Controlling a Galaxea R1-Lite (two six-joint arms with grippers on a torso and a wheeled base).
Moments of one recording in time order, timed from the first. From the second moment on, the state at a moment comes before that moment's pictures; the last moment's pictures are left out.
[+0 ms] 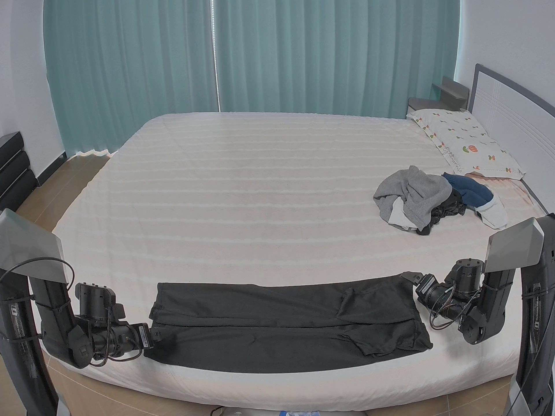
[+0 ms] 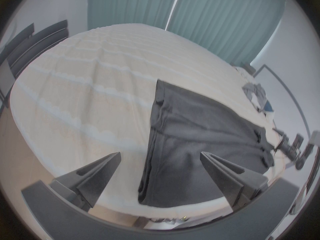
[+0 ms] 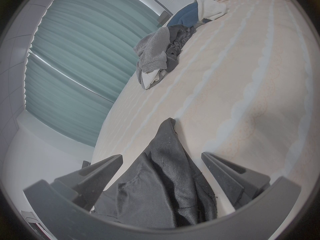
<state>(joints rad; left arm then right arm) 0.00 2.22 -0.20 -1.15 -0.16 -0.28 0.06 2.47 -0.50 -1.49 0.15 0.89</state>
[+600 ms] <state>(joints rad) -0.05 2.28 -0.50 -1.08 -0.15 -0.45 0.06 2.47 -0.50 -1.49 0.15 0.89</state>
